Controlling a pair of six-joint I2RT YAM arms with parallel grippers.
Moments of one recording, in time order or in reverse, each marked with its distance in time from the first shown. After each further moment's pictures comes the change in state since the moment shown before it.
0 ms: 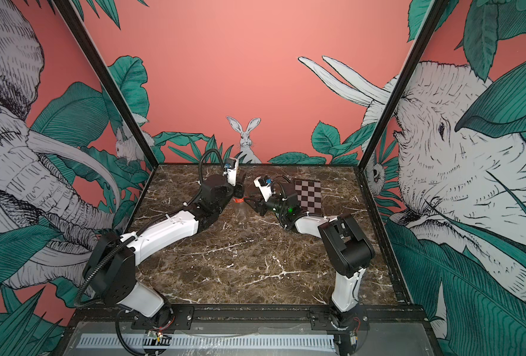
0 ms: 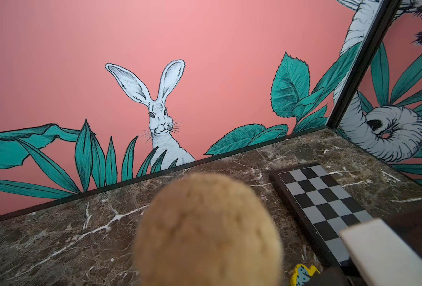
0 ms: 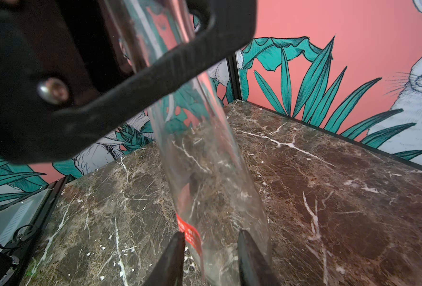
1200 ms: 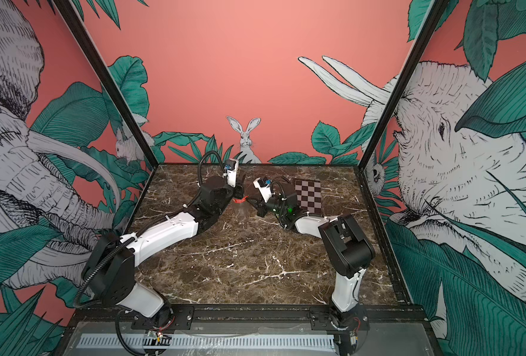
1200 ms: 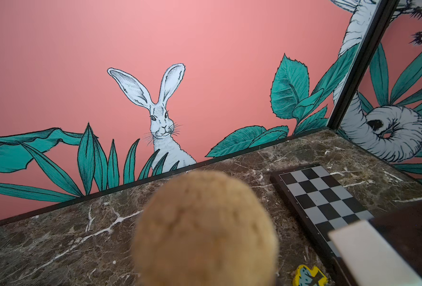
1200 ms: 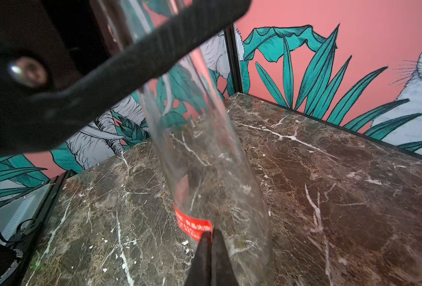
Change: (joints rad) left arm -0.004 -0.008 -0.026 0.035 -0.010 0.021; right arm 0.001 -0.009 0.000 -0.048 -0.003 -0.019
